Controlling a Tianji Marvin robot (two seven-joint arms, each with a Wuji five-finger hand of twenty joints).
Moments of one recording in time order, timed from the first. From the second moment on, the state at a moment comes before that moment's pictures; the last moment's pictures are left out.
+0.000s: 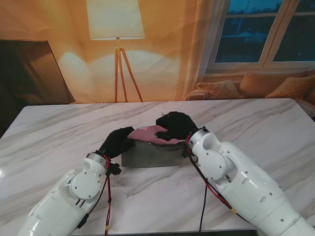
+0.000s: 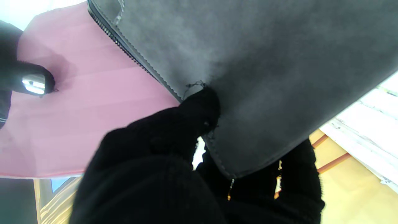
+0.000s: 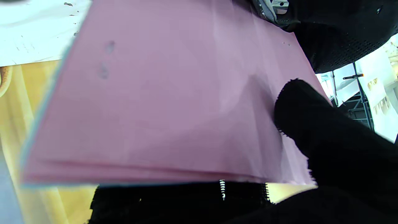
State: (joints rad) left arm 1.38 -1.17 -1.08 -1.41 0.34 -0.18 0.16; right arm -1.21 -1.12 0.95 -1.57 -0.66 -0.05 0.00; left_hand 1.05 -0.54 0.90 -0.19 0.66 0.08 0.96 0.54 0.90 0.26 0.42 0.86 0.66 0.38 0.91 0.89 0.14 0.37 1.23 0.77; right_hand 0.46 -0.55 1.05 -0.27 0.86 -0.15 0.95 0.44 0.85 0.03 0.71 0.74 0.86 -0.04 1.06 0.64 0.45 0.03 1.52 0.84
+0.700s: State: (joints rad) left arm 1.38 -1.17 -1.07 -1.41 0.33 -0.17 0.16; right arm -1.19 -1.15 0.91 -1.50 -0.66 -0.07 -0.14; left_hand 1.06 -0.55 0.90 -0.19 0.67 0.08 0.99 0.54 0.91 0.26 0.43 0.88 0.67 0.38 0.95 0.91 0.16 0.37 1.24 0.79; right_hand 0.67 -0.47 0.91 -0.29 0.78 -0.18 0.92 0.37 1.10 0.01 0.93 0.74 1.21 -0.07 1.36 0.61 0.81 0.02 1.74 0.79
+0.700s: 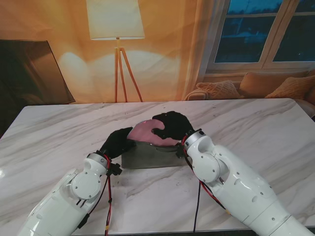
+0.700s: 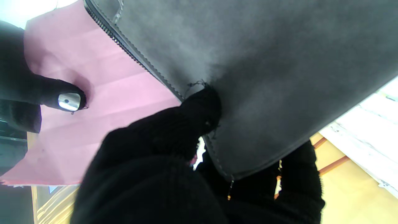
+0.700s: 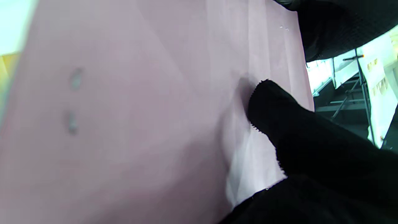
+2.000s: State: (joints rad) left arm 1.42 -1.18 -1.12 -1.46 0.28 -0.14 0.14; right arm -1.21 -1.14 0.94 -1.50 -0.74 -0.10 -0.20; left_hand 0.90 -0.50 1.00 -0.13 0.58 0.07 0.67 0.50 0.69 0.26 0.52 0.64 0.53 0.39 0.82 0.81 0.07 0.36 1.19 0.77; right_hand 0.67 -0.47 0.91 -0.29 0.82 -0.19 0.92 0.38 1.09 -0.03 0.95 0.84 1.29 -0.18 1.58 0.74 1.04 -0.04 1.80 0.71
